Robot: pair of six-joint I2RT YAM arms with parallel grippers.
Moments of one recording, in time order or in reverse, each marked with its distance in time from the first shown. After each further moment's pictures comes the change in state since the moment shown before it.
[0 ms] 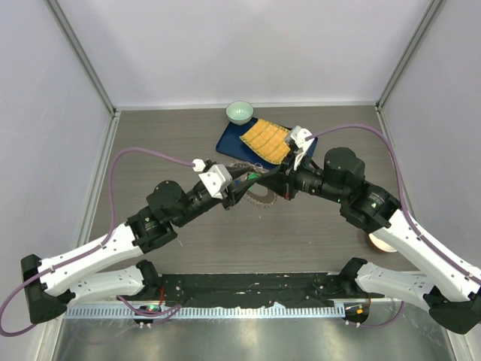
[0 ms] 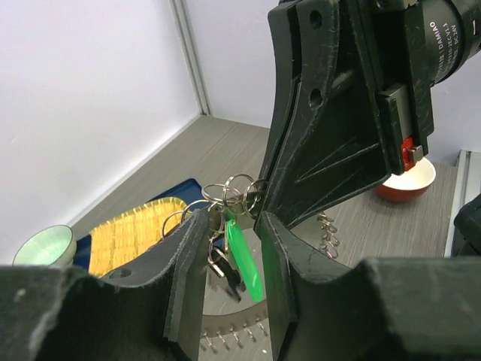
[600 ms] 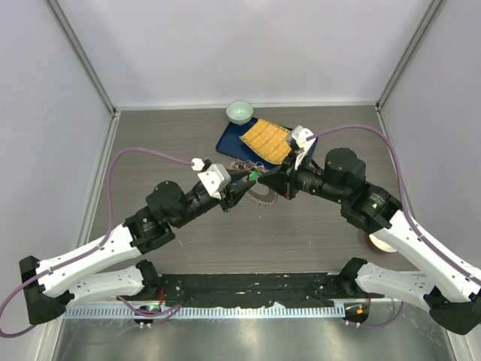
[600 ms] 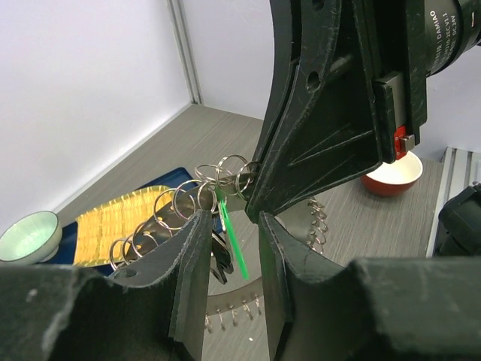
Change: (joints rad) left arm 0.000 -0.018 0.000 -0.051 0.000 -0.057; right arm 0.000 -0.011 -0.006 0.001 0.022 -0.005
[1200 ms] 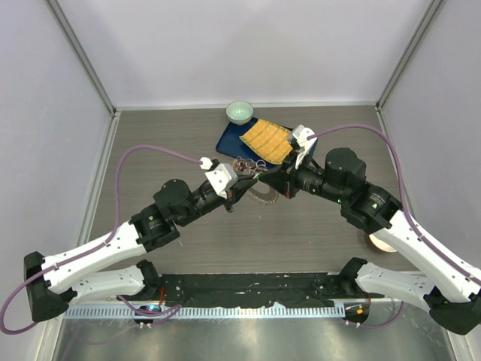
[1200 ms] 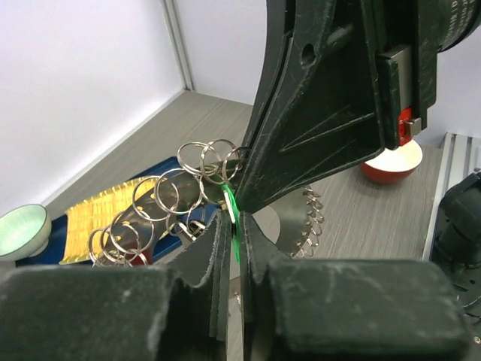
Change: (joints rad) left arm 0.000 0.044 0.000 0.001 0.028 -0.010; right arm 0.000 0.000 -0.001 0.000 0.023 0.004
